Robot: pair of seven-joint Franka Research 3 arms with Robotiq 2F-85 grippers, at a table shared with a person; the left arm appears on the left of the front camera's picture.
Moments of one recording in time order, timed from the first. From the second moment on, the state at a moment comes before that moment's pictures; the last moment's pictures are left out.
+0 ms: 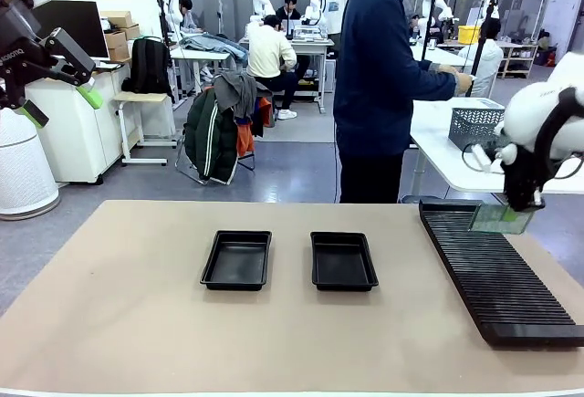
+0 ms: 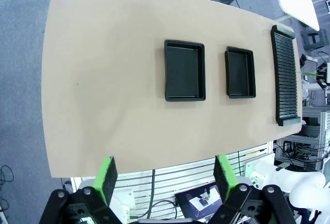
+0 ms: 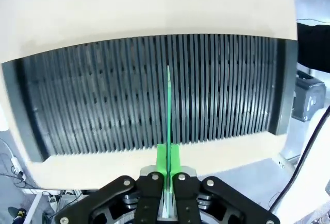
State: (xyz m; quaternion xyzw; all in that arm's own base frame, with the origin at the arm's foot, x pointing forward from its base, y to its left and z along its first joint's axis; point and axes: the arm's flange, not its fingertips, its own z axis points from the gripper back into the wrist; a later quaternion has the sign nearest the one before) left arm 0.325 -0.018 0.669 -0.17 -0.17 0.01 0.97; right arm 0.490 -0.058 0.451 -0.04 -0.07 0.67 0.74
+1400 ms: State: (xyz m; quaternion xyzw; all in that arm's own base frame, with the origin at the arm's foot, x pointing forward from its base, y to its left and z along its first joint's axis) left arm 0.325 -0.018 0.669 -0.17 -0.17 0.01 0.97; right arm 0.419 -0.096 0.622 -0.03 -0.09 0.66 0.74
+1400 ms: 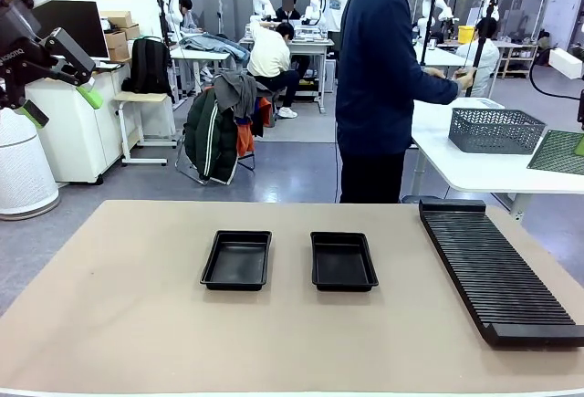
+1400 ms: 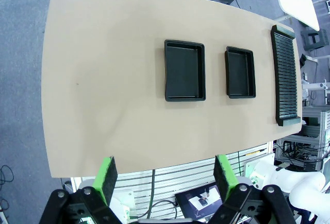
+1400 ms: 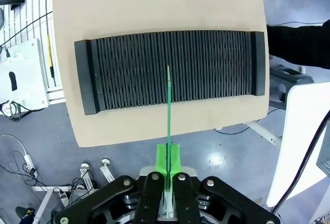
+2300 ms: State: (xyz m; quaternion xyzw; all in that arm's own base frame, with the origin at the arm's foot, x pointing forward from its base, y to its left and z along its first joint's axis) left arm 0.325 -0.018 0.669 -0.17 -0.17 0.01 0.97; right arm 0.419 -0.096 0.622 -0.03 -0.09 0.66 0.74
